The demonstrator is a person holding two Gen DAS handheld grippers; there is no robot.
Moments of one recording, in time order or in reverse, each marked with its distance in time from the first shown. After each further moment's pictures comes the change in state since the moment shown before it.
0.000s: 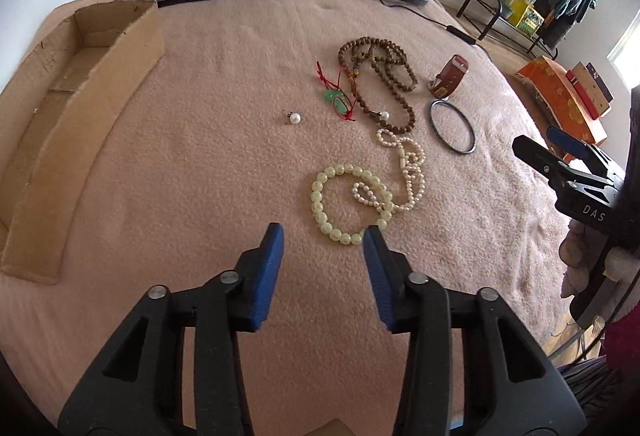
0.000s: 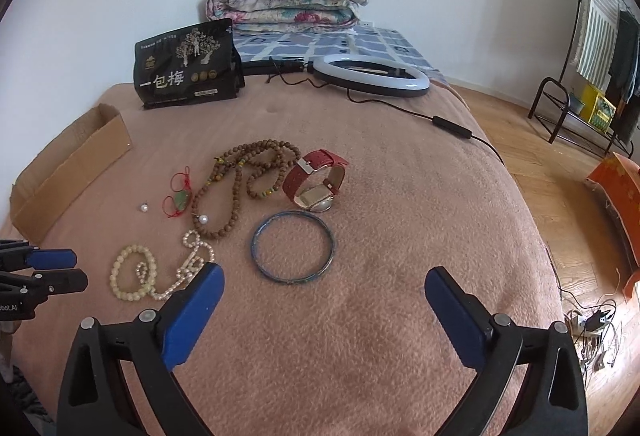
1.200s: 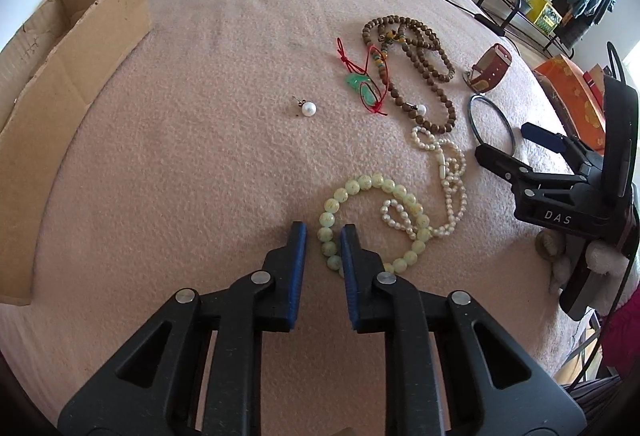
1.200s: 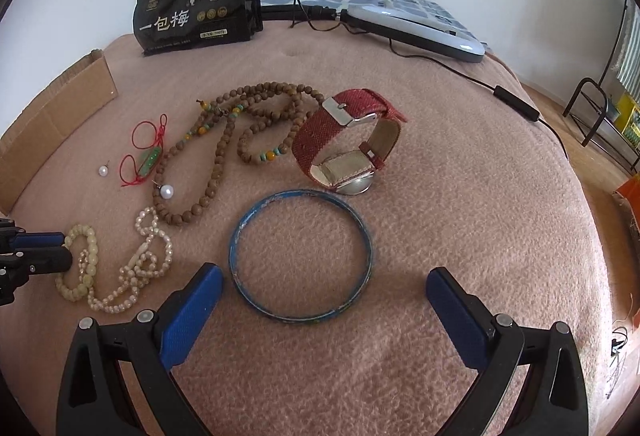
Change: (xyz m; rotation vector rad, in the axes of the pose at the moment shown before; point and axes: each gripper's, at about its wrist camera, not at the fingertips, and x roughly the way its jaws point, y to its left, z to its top) left arm 0.043 0.005 0.010 -0.032 0.051 0.034; right arm 0.088 0.011 0.002 -0.092 0.122 0.074
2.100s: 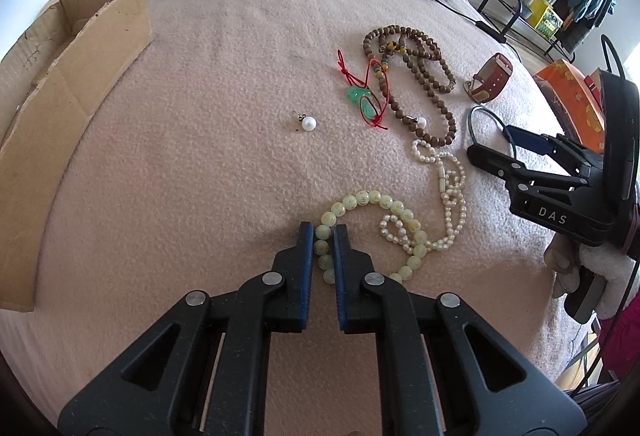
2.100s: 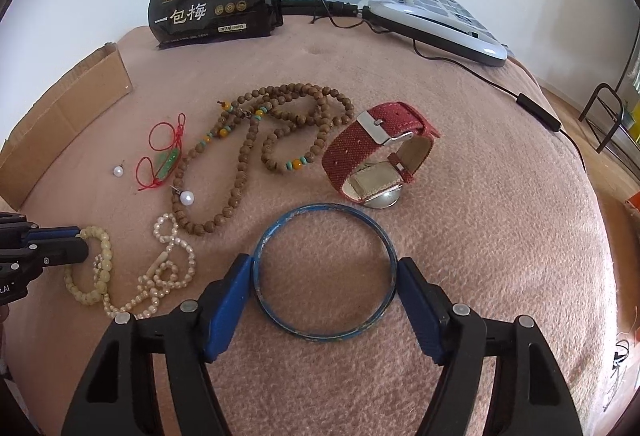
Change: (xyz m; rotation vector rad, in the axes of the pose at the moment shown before) left arm -0.004 0.000 0.003 -0.003 -0.027 0.009; right arm 0.003 0.009 0.010 -0.034 0.030 0.051
